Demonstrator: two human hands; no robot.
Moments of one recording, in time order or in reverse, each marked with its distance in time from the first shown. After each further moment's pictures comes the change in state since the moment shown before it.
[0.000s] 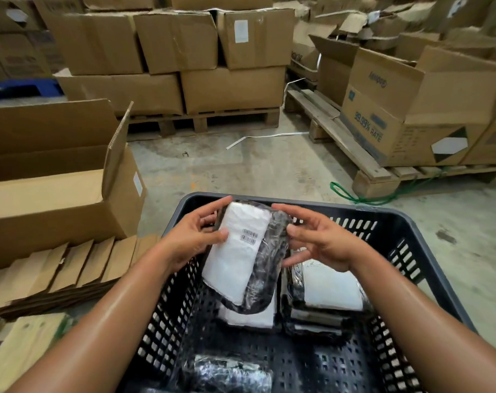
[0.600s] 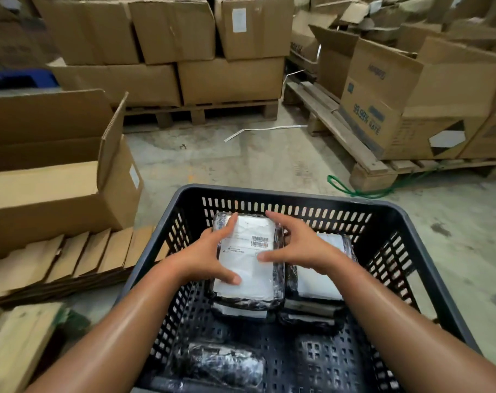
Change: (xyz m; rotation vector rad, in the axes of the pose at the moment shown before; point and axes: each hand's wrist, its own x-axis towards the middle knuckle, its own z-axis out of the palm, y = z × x) left_hand -0.010 -0.032 0.026 0.742 -0.120 -0.169; right_hand 0.010 0.031 0.014 -0.767 0.353 0.091
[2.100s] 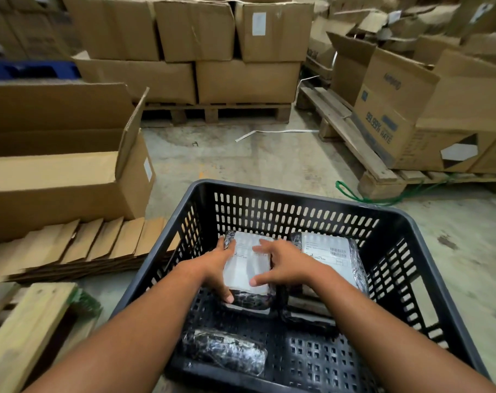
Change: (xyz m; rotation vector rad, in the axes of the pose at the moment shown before) left_hand 0.031 -0.050 0.033 0.387 -0.187 -0.187; right_hand 0.002 0.009 0.044 -0.495 -0.240 0.043
